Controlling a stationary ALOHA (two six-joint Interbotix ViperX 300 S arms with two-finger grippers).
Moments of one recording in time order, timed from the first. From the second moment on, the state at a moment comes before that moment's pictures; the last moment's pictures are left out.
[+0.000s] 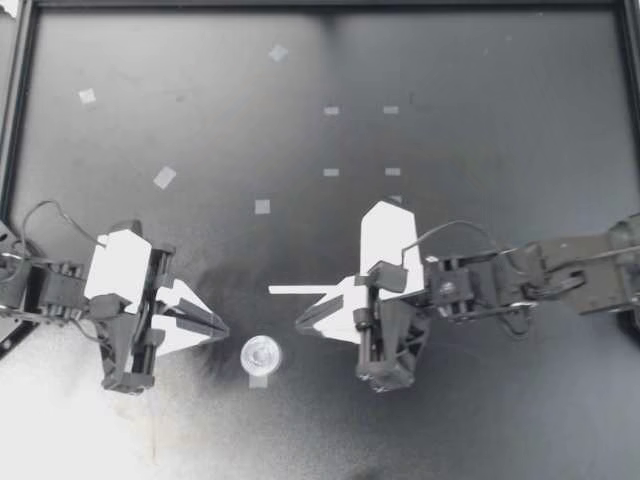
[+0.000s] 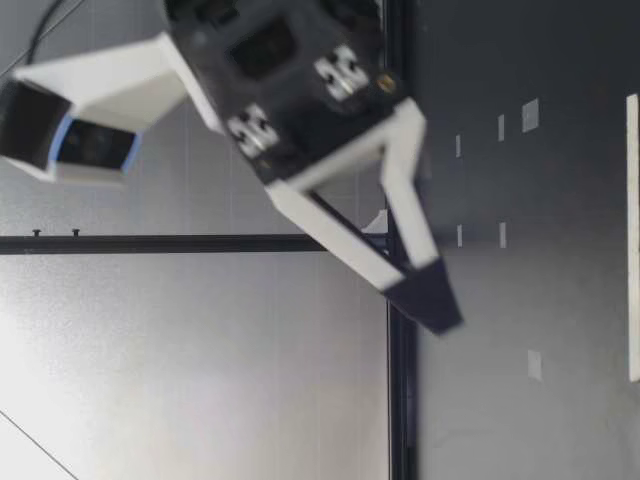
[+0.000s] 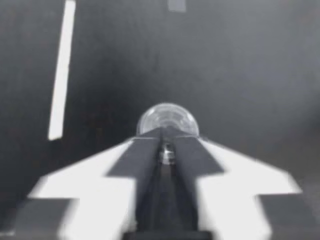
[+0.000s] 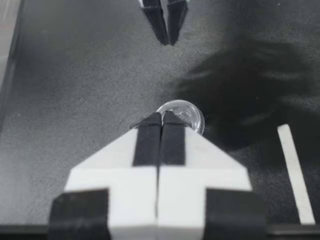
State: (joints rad) left arm -0.20 -0.22 1.14 -0.08 -0.38 -0.17; right arm 0.11 0.12 0.66 -0.02 -0.30 0.37
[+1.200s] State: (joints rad) left arm -0.23 0.04 1.06 -0.08 -0.38 -0.19; right arm 0.12 0.34 0.53 -0.02 -0.28 0.46
